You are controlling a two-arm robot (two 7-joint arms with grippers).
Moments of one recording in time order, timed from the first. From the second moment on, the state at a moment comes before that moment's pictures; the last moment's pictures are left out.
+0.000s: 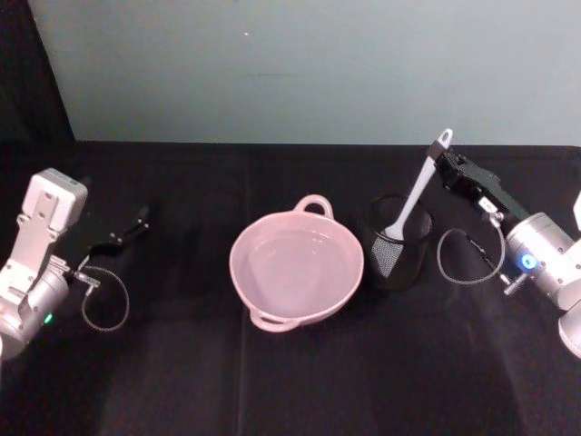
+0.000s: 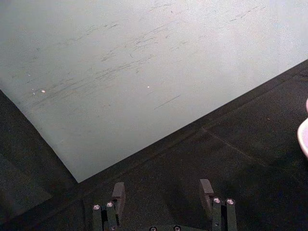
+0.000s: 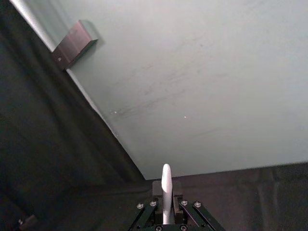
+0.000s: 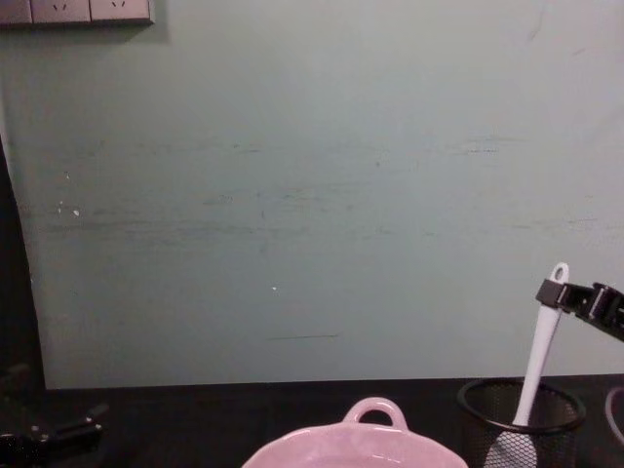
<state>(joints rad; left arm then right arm) -0.20 0.60 0.45 -1.41 -0.25 -0.12 0.03 0.32 0.39 -0.28 -1.27 0.91 0.01 0.41</state>
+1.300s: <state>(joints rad) -0.20 0.60 0.45 -1.41 -0.25 -0.12 0.03 0.41 0.58 -0.30 -1.65 0.75 0.20 0.41</state>
